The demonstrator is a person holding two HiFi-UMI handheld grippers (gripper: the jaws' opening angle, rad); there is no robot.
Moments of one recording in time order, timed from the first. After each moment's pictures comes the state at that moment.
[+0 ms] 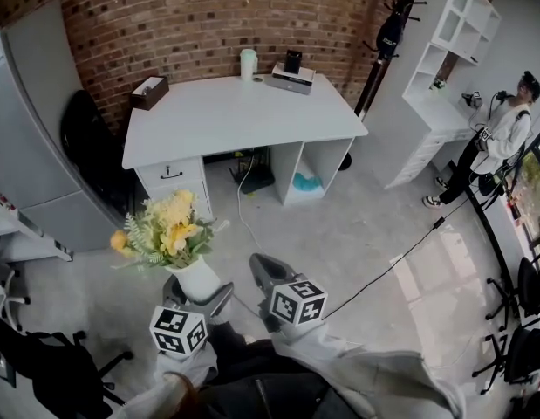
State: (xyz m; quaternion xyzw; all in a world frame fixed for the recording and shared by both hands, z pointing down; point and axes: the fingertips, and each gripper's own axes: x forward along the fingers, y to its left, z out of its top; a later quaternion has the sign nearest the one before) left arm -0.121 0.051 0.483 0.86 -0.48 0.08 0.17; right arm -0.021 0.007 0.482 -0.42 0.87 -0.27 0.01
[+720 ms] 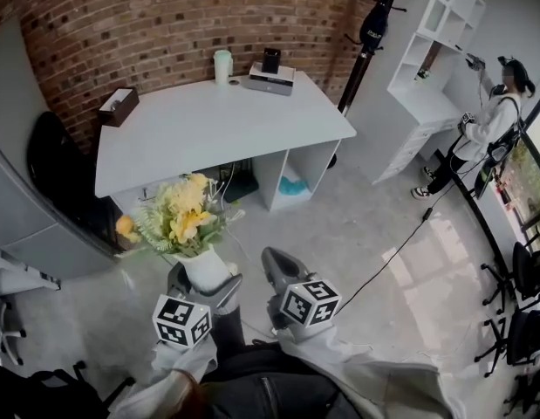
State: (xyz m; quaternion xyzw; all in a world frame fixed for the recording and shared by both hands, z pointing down) left arm -0.079 -0.091 0.487 0.90 -0.40 0.08 0.15; right arm 0.030 -0.109 0.481 -0.50 0.83 -0.25 0.04
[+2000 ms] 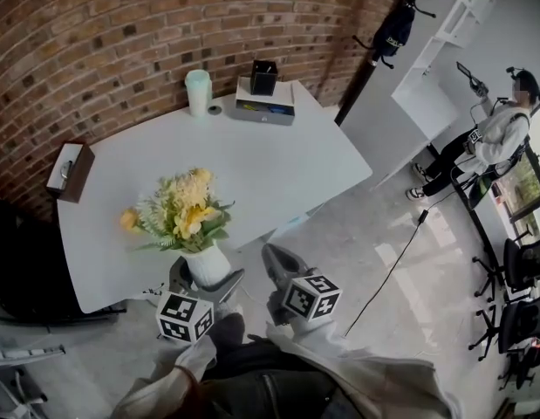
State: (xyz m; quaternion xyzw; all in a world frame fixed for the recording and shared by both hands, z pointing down) left arm -0.073 -0.520 0.505 0.93 -0.32 0.09 0.18; right arm 0.034 -0.522 0.504 -0.55 0.78 -0.29 0.04
